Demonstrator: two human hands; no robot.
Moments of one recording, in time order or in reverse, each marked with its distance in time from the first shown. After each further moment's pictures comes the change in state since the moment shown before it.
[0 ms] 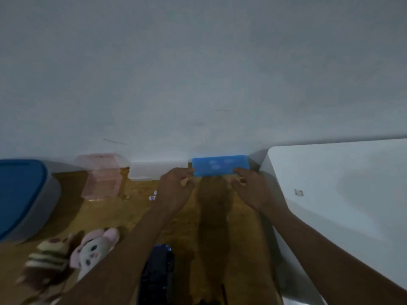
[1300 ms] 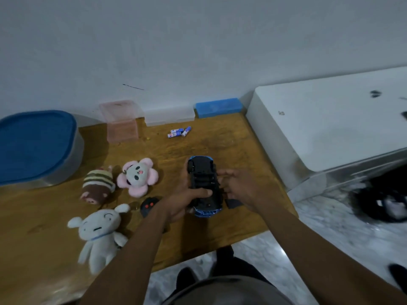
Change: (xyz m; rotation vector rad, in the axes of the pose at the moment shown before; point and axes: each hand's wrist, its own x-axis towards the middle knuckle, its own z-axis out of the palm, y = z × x) left_hand -0.214 -0.070 -0.070 -0.860 -0.713 -0.383; right_hand -0.232 -0.104 0.107 0.751 -0.139 0.526
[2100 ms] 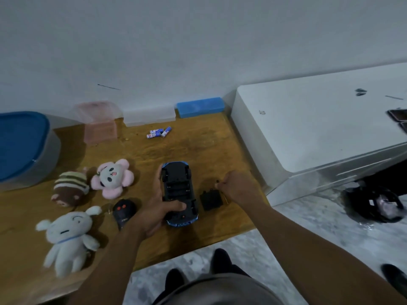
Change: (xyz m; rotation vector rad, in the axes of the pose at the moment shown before) left_hand -0.012 -0.015 0.028 -0.081 0.100 0.064; right_hand 0.030 0.034 -0.068 -0.867 0.276 -0.009
